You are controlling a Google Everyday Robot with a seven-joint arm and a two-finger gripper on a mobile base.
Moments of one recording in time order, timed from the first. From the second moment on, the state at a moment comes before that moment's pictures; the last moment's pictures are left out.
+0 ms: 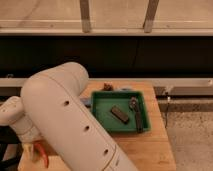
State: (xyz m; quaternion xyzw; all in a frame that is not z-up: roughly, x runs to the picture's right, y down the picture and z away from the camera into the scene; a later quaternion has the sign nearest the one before) arm -0.331 0.287 0.752 -0.41 0.23 0.21 0.86
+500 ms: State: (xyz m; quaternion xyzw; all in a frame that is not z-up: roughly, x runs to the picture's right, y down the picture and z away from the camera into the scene) arm -0.342 0.293 0.754 -0.41 0.24 0.21 0.86
